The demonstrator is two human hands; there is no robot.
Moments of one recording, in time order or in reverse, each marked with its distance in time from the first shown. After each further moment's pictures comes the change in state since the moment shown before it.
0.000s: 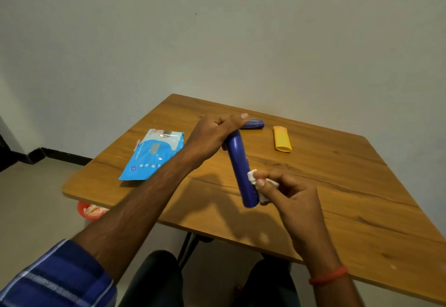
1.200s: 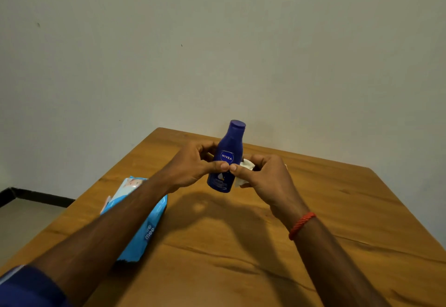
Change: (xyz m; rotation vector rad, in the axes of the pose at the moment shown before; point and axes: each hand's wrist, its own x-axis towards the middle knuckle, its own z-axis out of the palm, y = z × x) left_hand 0.116 -0.065 -0.035 0.038 -0.208 0.067; right_hand 0.188 0.024 0.029 -0.191 -0.053 0.148
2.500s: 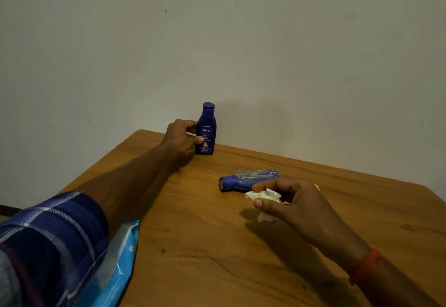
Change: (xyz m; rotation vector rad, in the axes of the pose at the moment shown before) left_hand 0.215 -0.191 -0.051 0.146 0.325 -0.201; right_hand 0.113 0.099 -0.012 -0.248 -0.150 -0.042
